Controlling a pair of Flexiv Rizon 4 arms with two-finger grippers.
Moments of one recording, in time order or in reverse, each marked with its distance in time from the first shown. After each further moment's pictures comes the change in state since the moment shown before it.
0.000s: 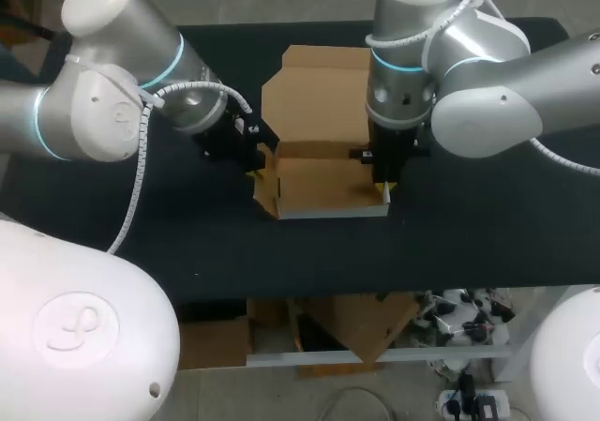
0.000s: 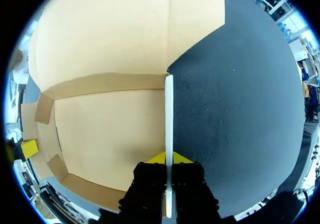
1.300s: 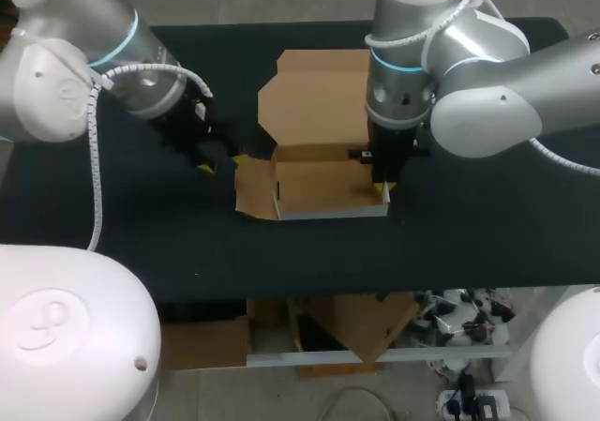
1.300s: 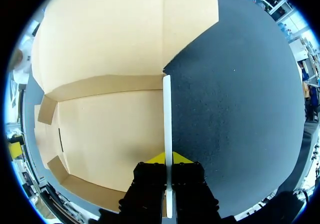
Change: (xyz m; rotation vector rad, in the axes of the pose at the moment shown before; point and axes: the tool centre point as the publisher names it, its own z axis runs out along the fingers) left arm -0.045 0.004 -0.054 -0.015 -0.009 -0.040; right arm 0.001 0.000 0.000 0.000 0.001 -0.001
